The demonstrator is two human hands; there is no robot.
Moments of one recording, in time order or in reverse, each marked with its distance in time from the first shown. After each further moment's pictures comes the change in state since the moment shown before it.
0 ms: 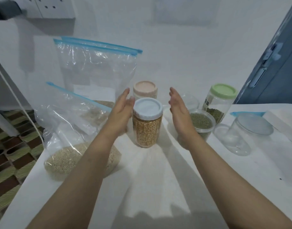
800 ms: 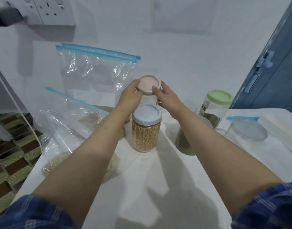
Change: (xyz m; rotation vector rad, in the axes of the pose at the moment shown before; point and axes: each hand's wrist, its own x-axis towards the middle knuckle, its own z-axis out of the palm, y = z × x) left_hand 0.078 0.031 0.022 0.209 0.047 0.032; right_hand 0.085 -0.019 0.012 -0.084 -0.169 0.090
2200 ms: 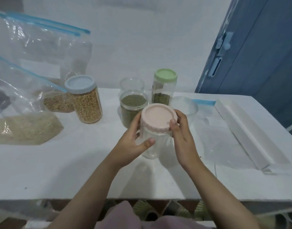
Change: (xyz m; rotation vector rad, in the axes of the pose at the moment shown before) left_hand -0.220 0.033 0.214 -0.310 -0.314 0.104; right_hand -0.246 0.084 -0.191 0.100 0.129 -0.103
